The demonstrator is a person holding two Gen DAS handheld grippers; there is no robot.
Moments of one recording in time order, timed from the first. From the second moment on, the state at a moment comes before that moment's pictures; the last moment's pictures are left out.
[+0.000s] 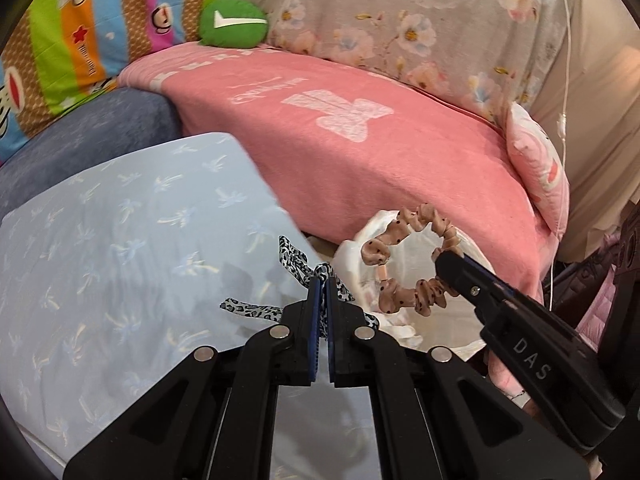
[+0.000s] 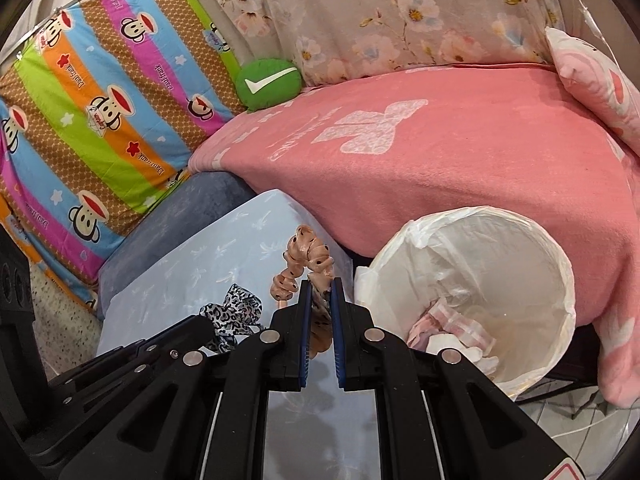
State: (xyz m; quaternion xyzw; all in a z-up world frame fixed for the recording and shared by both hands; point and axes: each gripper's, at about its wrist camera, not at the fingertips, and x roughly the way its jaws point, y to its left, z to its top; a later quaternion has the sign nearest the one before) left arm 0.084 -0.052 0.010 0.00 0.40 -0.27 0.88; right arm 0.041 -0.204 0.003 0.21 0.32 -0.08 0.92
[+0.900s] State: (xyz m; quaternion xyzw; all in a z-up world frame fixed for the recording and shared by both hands) left arm 0.088 -0.146 0.006 0.03 0.40 -0.35 0.85; right arm 0.005 -0.305 -0.016 0.27 0.30 -0.16 0.90
